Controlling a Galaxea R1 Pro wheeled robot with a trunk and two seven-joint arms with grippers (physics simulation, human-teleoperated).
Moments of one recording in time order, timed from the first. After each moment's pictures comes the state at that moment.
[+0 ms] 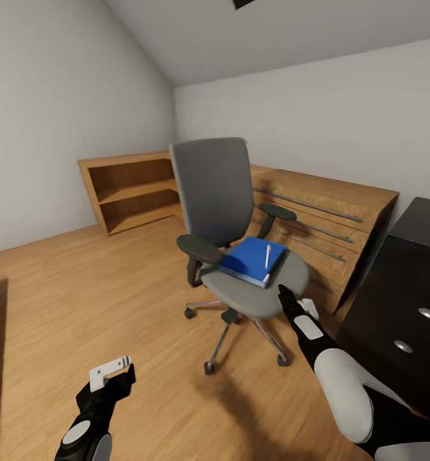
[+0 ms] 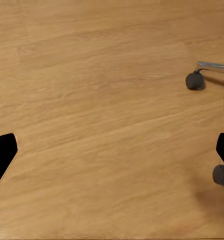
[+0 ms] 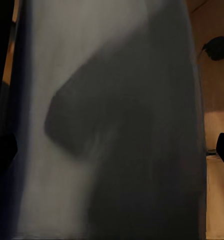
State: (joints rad) left arm 0.00 -0.08 -0.02 -1.60 0.21 0.39 0.42; right arm -0.92 0.06 -0.45 -0.31 -0.75 -0.05 0.10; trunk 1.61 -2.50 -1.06
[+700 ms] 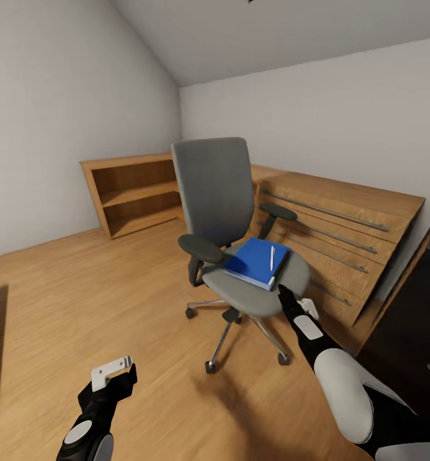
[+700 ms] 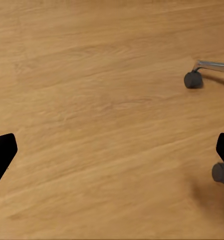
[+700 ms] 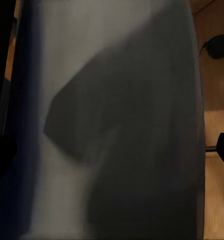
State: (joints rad) left arm 0.00 -0.08 -0.03 -1.60 0.21 0.39 0.42; right arm -0.92 0.06 -0.44 -0.31 -0.75 -0.05 0.10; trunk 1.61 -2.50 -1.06
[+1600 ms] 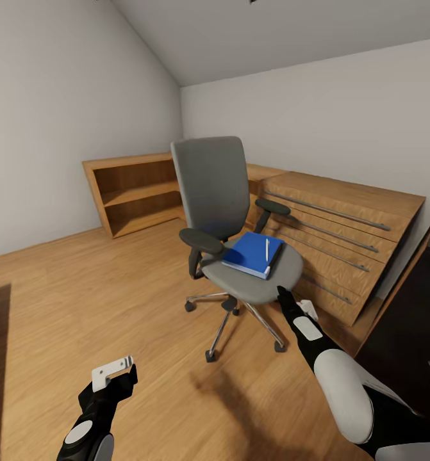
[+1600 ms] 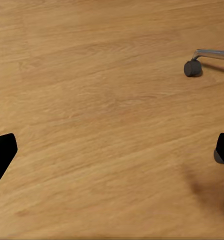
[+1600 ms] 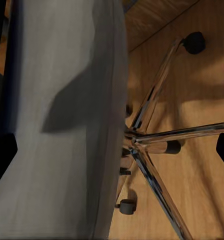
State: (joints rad) left arm 0.00 -0.08 -0.03 -1.59 0.20 0.40 0.42; right arm -0.92 0.06 -0.44 -0.29 -0.75 -0.05 0.10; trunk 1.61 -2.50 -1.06
